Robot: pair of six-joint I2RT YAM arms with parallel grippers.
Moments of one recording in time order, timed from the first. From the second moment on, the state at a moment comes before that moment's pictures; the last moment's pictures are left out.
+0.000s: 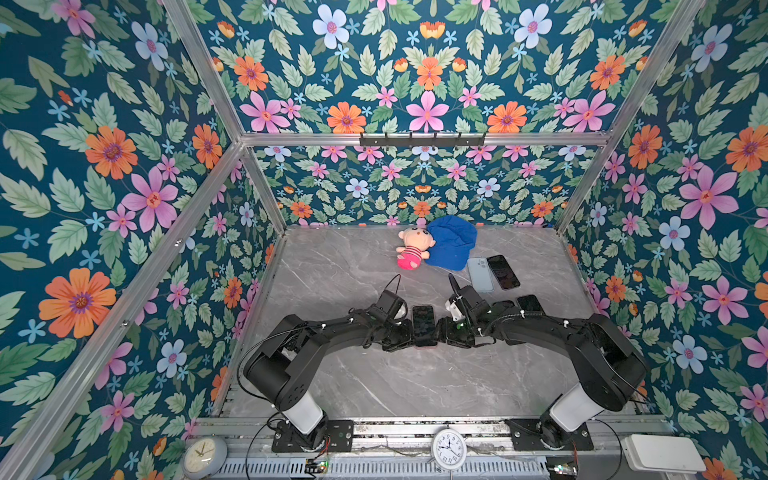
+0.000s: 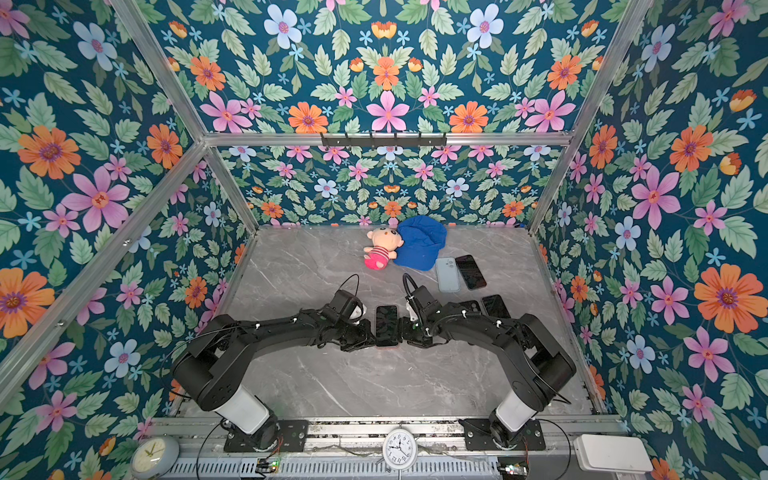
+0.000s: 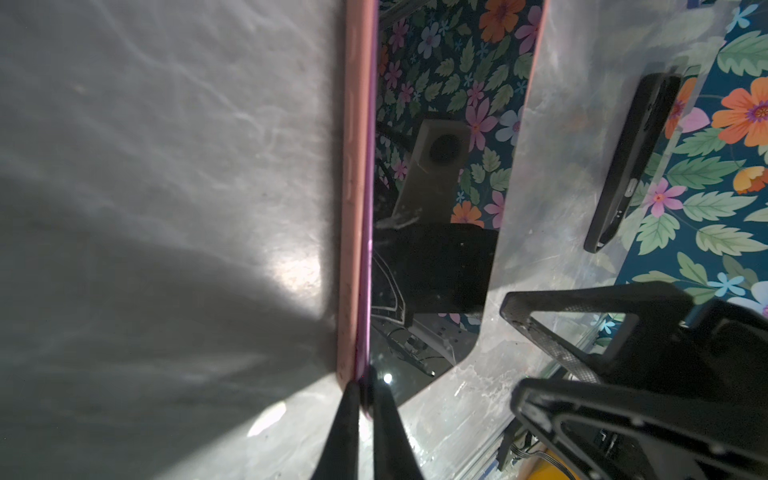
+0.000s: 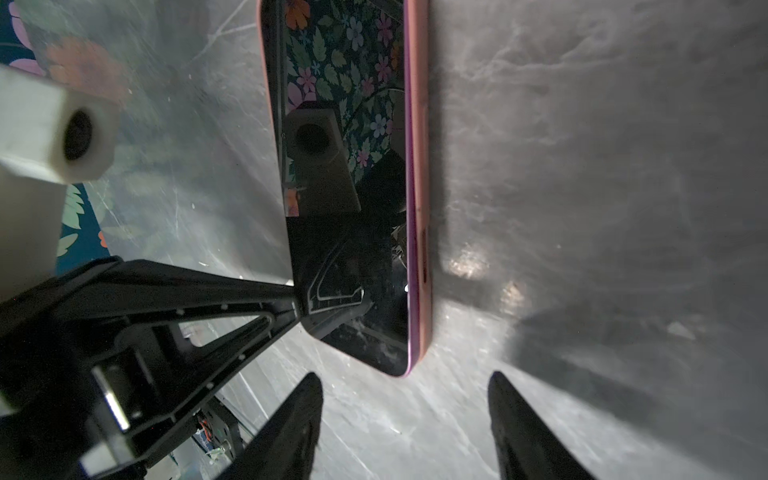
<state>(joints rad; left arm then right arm) -0.69 1.64 0.77 -0.18 0.43 -0.86 0.66 1.62 0.86 -0.32 -0.37 0.78</state>
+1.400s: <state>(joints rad) -0.69 1.64 0.80 -0.22 0.41 -0.78 0.69 1.62 0.91 -0.39 -0.30 0.76</state>
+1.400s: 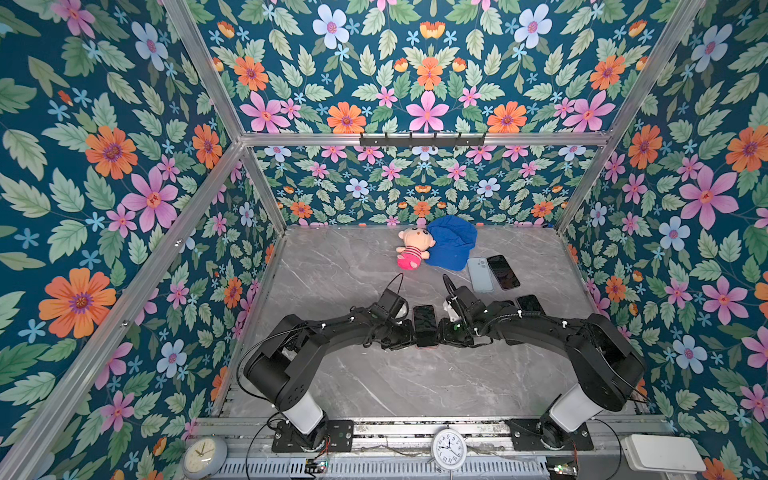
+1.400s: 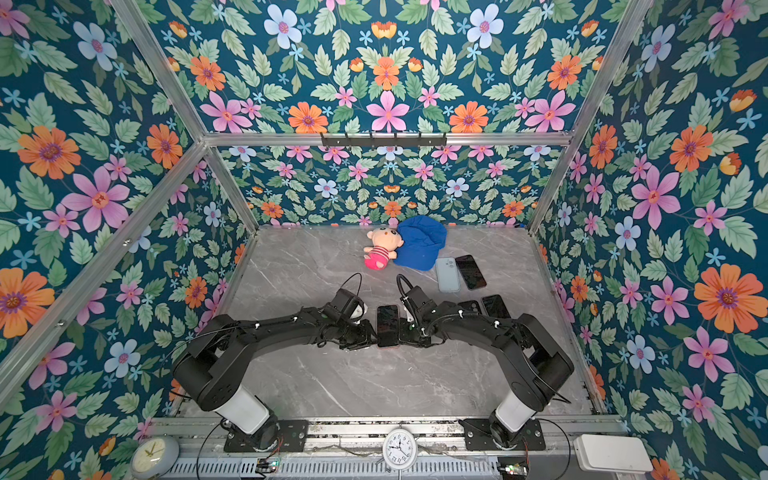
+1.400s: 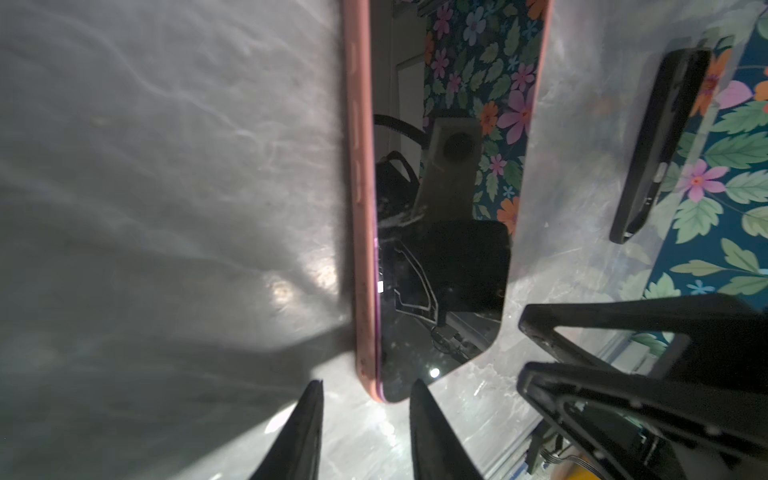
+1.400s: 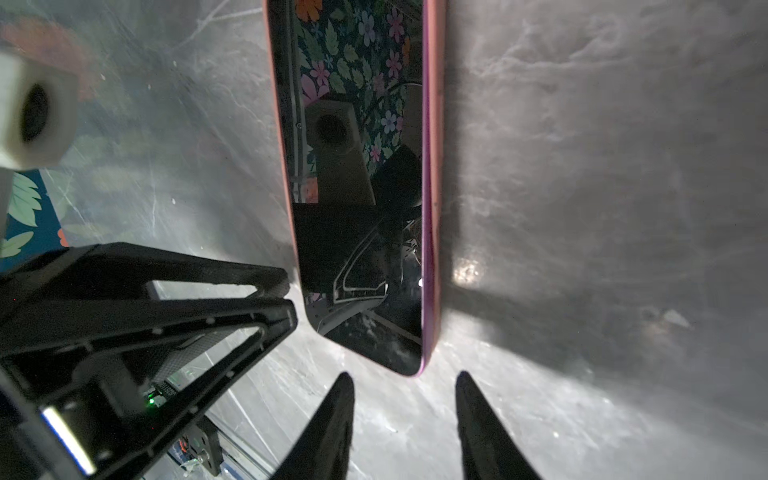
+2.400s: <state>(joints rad) -0.69 1.66 0.74 -0.09 0.47 -0.84 0.72 1.70 0.94 -0.39 -0.31 0.78</state>
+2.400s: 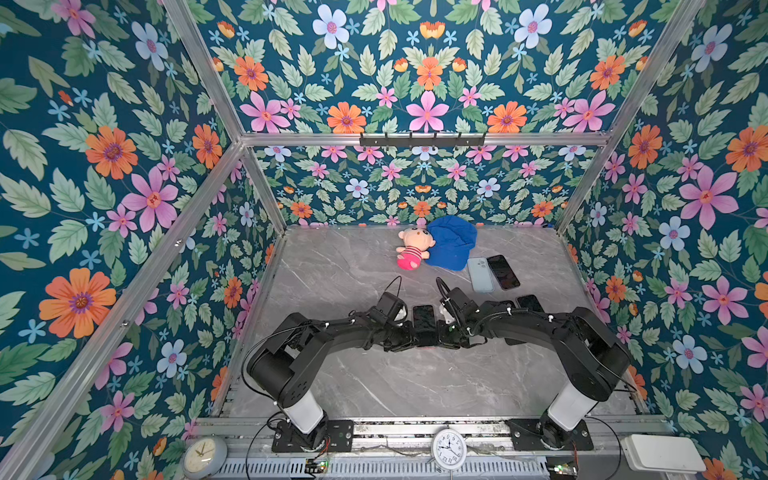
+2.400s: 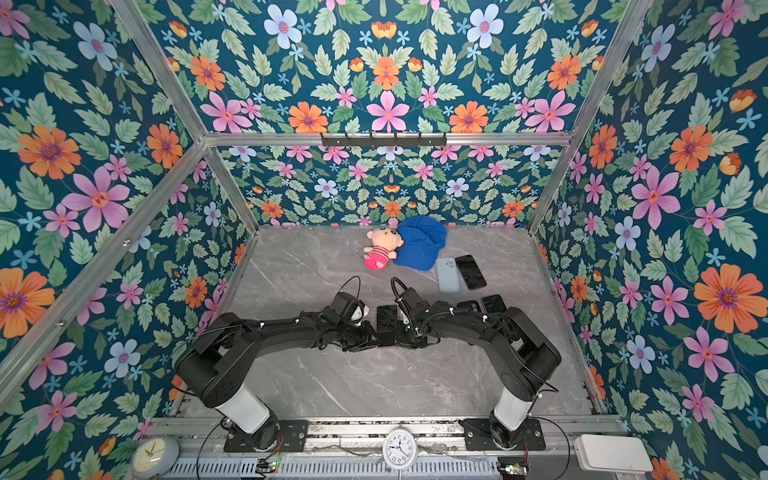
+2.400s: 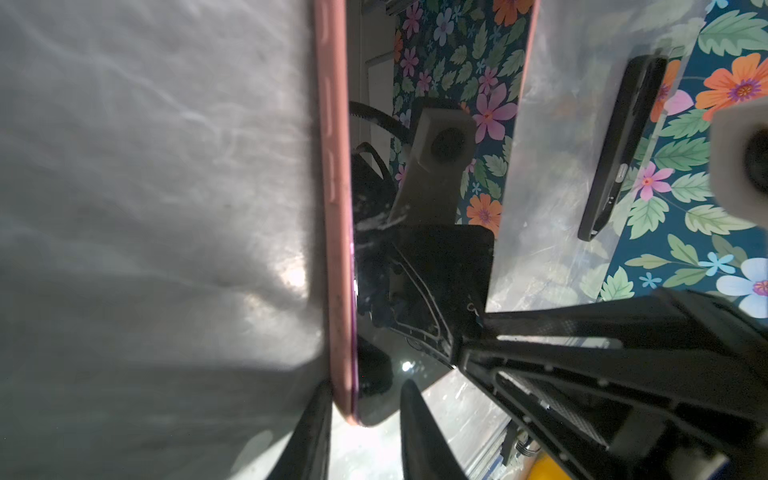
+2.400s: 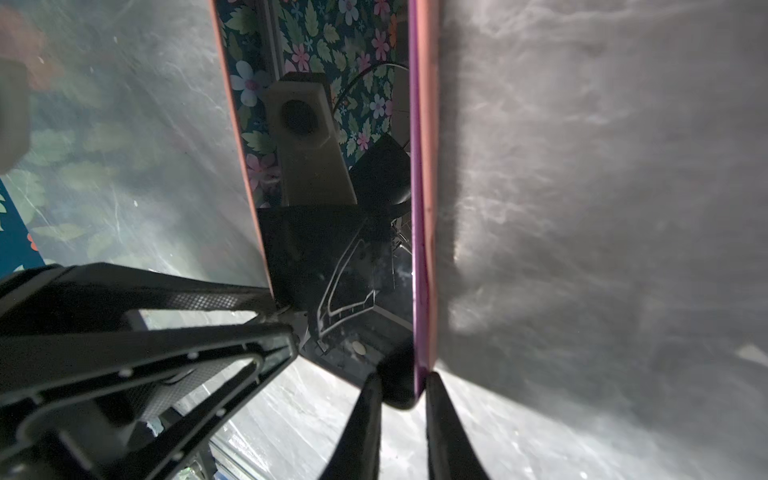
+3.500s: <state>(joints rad) -0.69 1.63 0.72 -0.08 0.47 -0.84 0.73 1.61 1.03 -0.60 -0.20 0.67</state>
